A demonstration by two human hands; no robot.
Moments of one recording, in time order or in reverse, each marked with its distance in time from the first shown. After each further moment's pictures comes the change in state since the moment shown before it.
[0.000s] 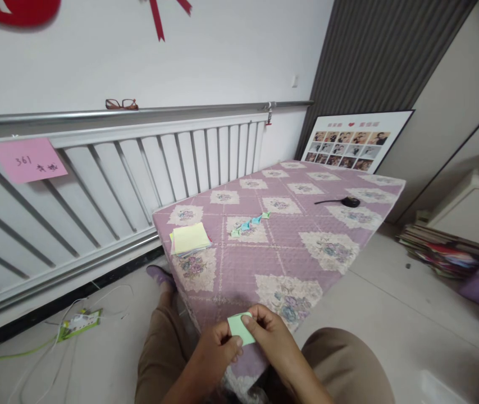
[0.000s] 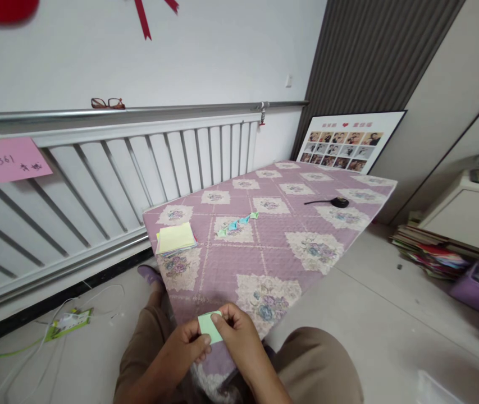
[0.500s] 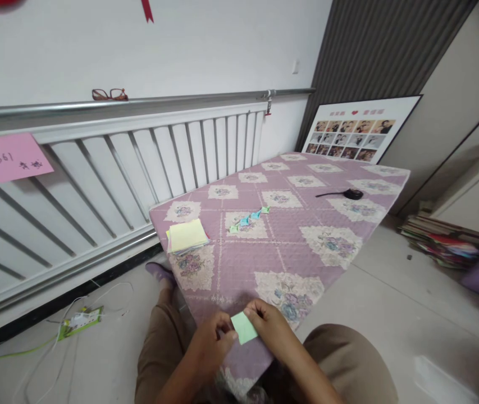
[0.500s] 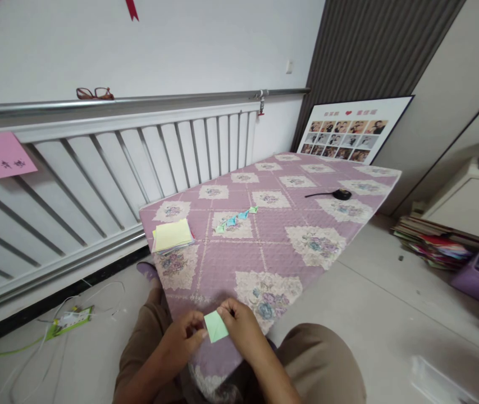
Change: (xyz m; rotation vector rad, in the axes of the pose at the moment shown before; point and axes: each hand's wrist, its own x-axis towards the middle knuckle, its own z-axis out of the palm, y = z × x) left_hand 0.020 -0.017 -0.014 0.357 0.111 0.081; right_hand 0.027 0.020 -0.018 -0.396 0.015 -0.034
